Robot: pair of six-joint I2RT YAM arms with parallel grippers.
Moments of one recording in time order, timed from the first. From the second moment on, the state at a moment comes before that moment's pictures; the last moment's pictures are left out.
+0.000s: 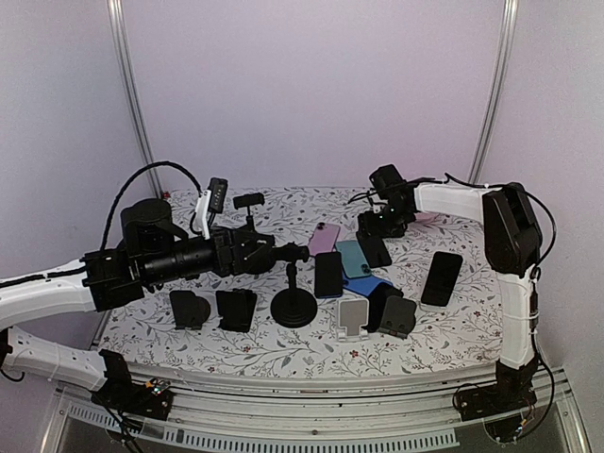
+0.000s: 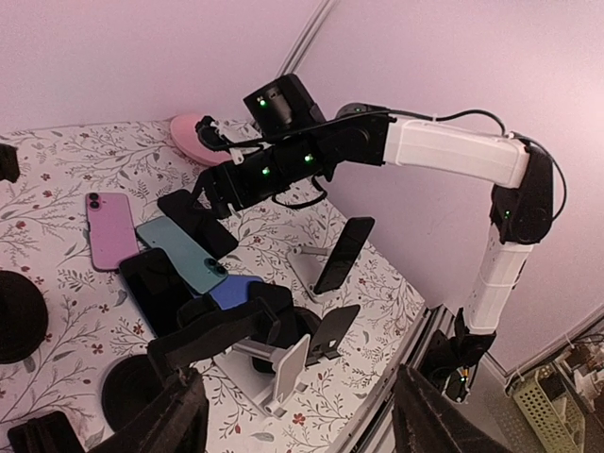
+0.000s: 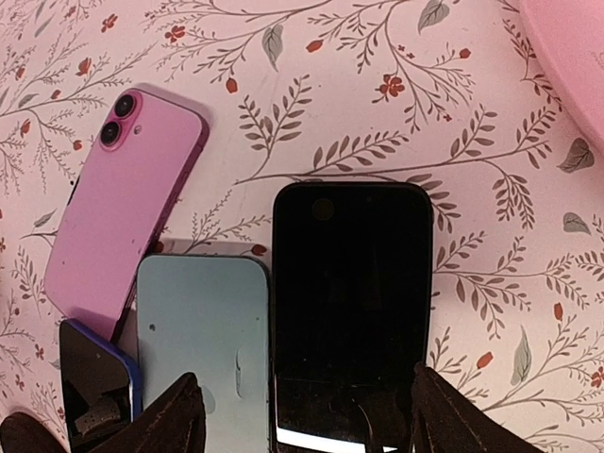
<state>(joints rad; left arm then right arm) -0.94 1.03 0.77 0.08 0.03 -0.54 0.49 2.14 1.68 -0.58 0.04 0.30</state>
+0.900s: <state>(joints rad) -0.91 1.07 0.75 0.14 0.08 -0.54 0.54 2.13 1.55 -0.57 0.16 0.31</state>
